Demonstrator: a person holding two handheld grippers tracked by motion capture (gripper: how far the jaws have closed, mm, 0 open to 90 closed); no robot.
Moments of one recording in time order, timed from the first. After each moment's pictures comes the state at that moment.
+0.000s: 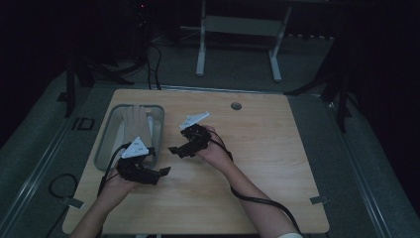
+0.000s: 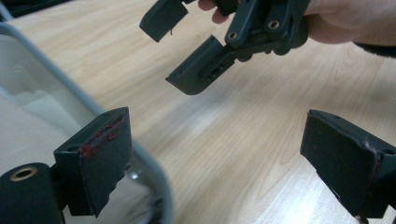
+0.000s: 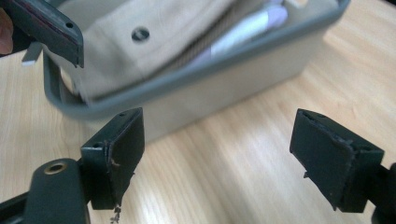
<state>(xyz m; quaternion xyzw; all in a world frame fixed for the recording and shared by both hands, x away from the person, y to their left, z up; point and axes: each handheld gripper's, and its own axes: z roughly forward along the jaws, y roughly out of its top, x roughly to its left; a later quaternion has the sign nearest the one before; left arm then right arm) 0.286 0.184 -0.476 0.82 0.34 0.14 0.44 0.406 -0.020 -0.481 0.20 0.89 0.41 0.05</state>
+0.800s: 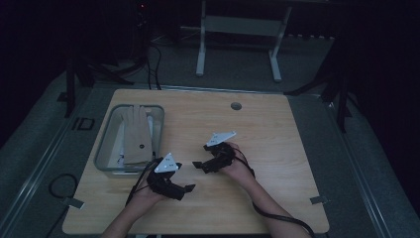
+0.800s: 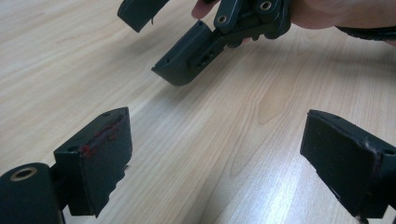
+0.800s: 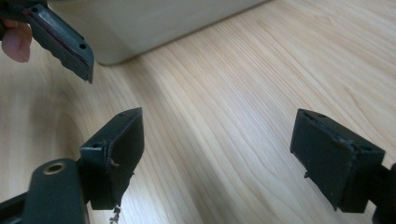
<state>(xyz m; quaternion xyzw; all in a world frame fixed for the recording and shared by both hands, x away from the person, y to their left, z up) 0.283 0.120 -0.527 0.84 0.29 0.08 0.45 0.384 -0.099 -0.529 0.22 0.88 0.42 0.05</state>
